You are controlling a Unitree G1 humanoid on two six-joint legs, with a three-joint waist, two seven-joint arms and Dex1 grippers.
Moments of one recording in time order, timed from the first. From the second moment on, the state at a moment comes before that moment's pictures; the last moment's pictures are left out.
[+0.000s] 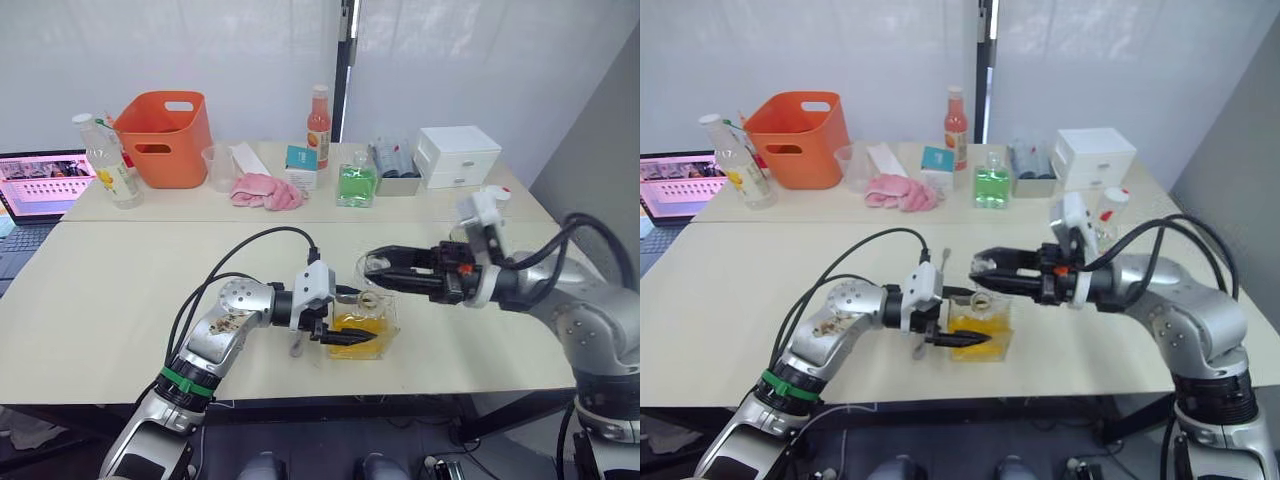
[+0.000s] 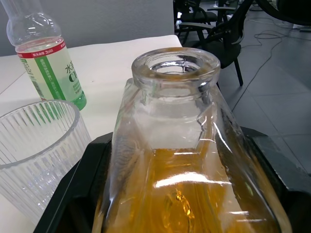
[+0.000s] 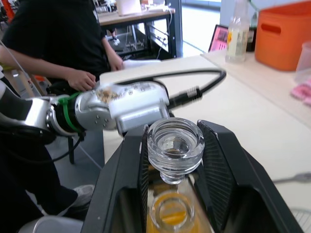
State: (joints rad) left arm -0.56 0.38 -0.31 0.00 -0.30 0.24 -1.16; right arm -0.54 -0.72 -0.11 -0.40 0.92 0.81 0.94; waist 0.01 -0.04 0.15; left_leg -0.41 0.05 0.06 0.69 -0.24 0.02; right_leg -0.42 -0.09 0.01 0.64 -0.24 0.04
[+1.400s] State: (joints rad) left arm -0.59 0.36 -0.31 0.06 -0.29 0.20 -1.19; right arm -0.03 -0.30 -0.29 -0.05 0.22 0.25 0.16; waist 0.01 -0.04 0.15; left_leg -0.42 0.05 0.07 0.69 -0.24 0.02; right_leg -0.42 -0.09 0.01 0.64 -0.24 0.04
